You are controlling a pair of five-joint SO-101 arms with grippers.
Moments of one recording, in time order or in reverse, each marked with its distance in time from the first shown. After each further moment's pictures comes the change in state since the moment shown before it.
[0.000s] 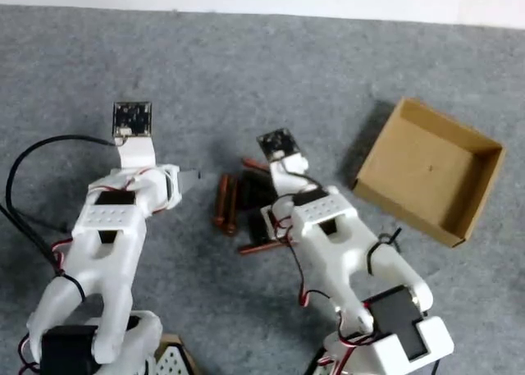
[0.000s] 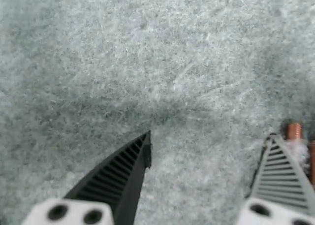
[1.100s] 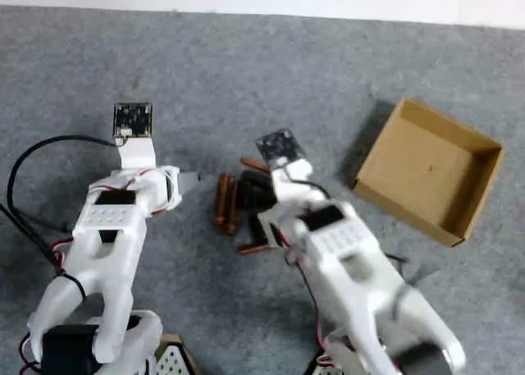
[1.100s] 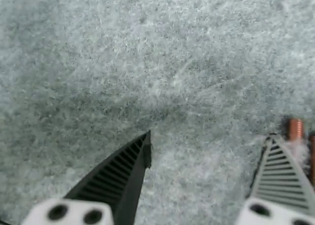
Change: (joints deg) left arm 0.0 0.0 -0.1 1.2 0.0; right arm -0.4 -21.3 5.8 6.9 0.3
